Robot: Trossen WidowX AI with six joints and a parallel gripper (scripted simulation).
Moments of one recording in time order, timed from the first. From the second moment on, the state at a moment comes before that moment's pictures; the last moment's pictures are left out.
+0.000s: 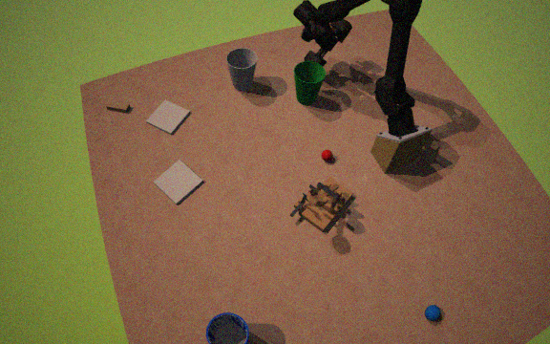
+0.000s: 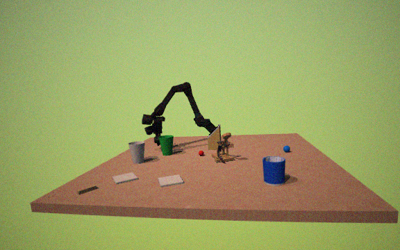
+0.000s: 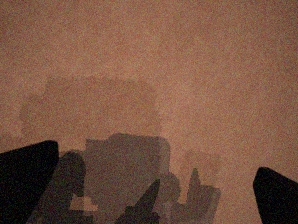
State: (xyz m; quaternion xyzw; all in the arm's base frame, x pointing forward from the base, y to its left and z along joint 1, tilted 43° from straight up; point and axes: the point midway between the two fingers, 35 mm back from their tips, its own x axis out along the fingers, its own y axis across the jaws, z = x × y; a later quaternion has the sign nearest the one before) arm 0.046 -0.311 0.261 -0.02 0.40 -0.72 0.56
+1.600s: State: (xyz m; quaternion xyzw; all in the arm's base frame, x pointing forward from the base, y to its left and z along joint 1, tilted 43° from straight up) arm 0.331 -0.106 0.116 -0.15 0.57 -0.28 0.76
